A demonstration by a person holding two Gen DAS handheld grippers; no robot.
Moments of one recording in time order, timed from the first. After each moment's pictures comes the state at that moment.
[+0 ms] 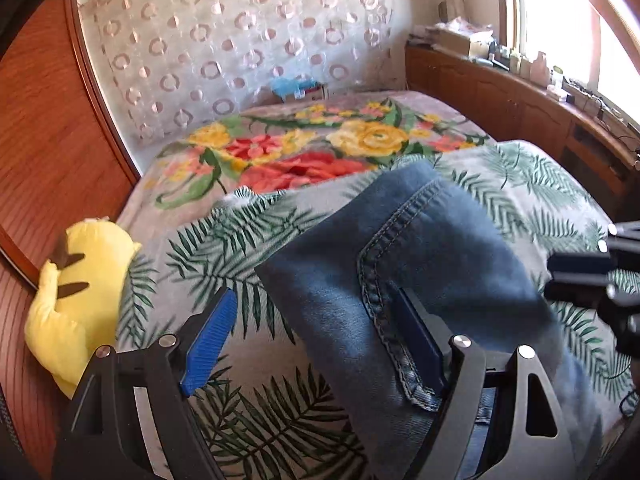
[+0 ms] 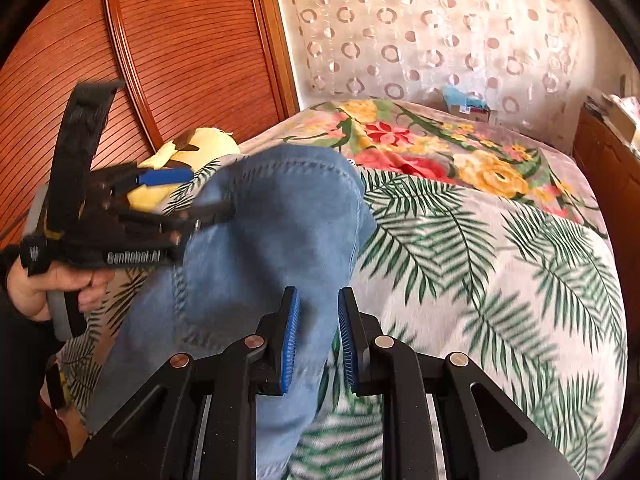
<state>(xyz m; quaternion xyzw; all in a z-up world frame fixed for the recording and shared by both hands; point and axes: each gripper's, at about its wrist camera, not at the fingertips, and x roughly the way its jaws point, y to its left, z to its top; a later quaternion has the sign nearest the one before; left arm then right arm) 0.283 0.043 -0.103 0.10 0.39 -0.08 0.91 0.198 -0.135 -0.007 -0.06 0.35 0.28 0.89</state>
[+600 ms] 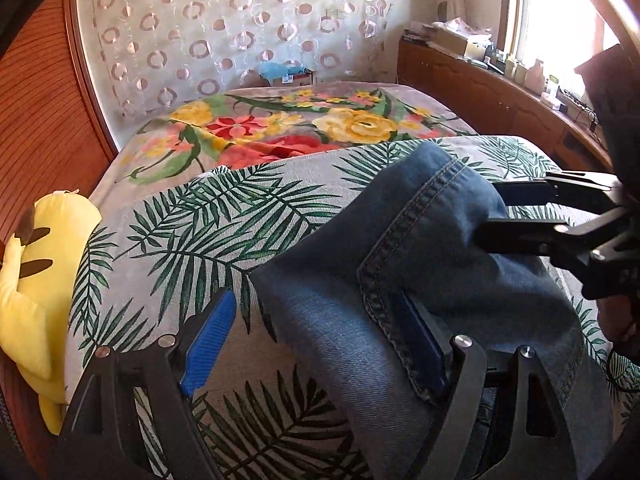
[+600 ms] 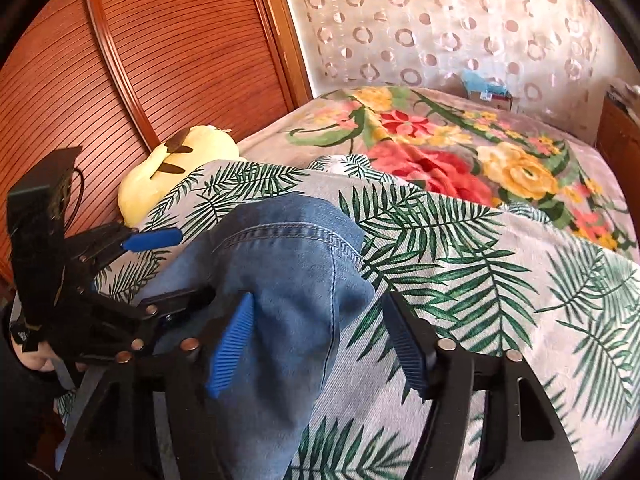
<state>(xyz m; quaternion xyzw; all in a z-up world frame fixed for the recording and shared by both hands) 0.297 0.047 -0.130 0.06 0.41 -0.11 0.90 0.282 -0.123 -0.031 -0.03 0.38 0.32 0.87</state>
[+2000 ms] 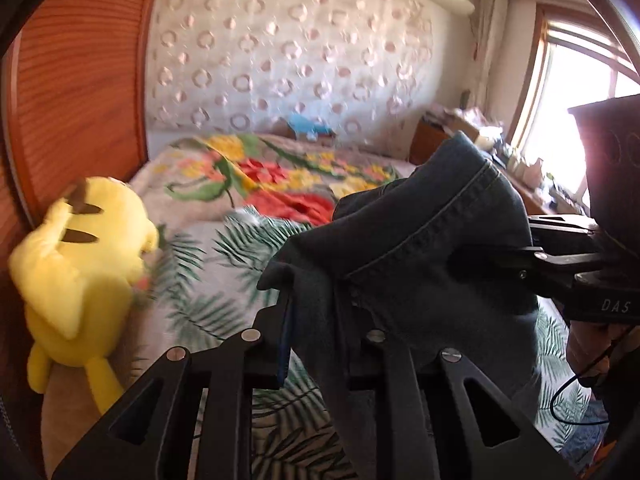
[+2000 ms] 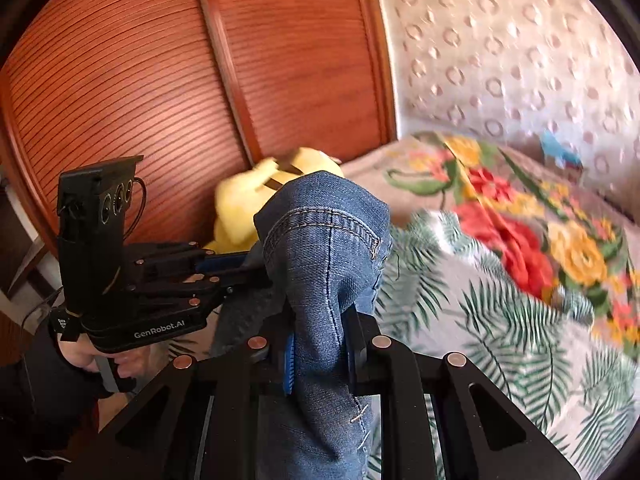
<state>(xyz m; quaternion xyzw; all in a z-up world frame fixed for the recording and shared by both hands) 0.216 0.141 -0.042 -0.07 0.31 -0.09 0.94 0.222 -0.039 0.066 -0.10 0.29 0.45 0.84</state>
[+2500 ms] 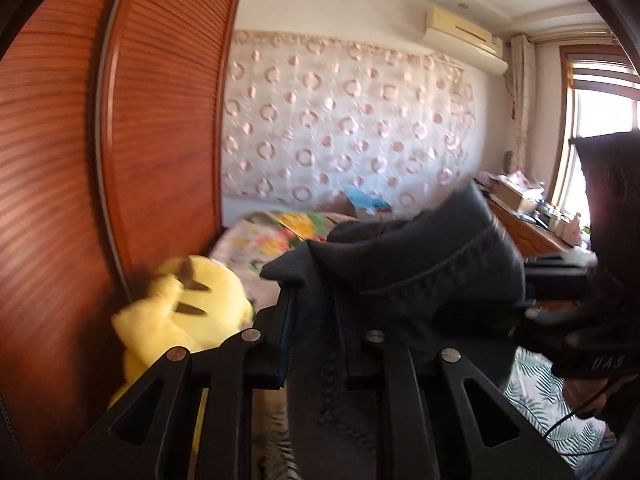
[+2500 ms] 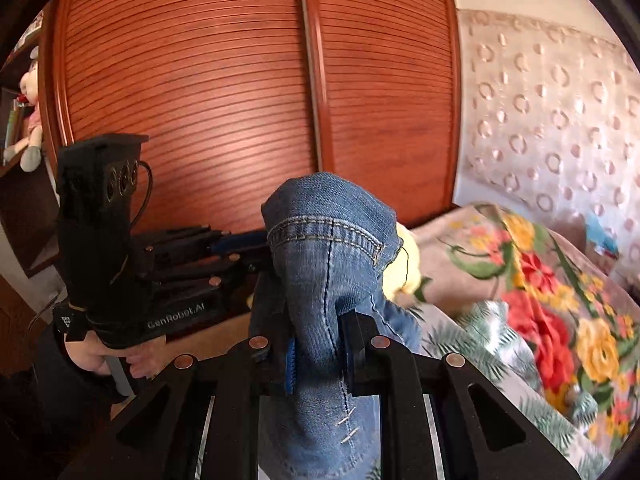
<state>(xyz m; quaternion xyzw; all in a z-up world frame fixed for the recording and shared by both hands) 0.172 0.238 0.048 -0.06 0.20 0.01 0.98 0.180 0.052 0.130 -0.13 0.22 0.53 0.81</state>
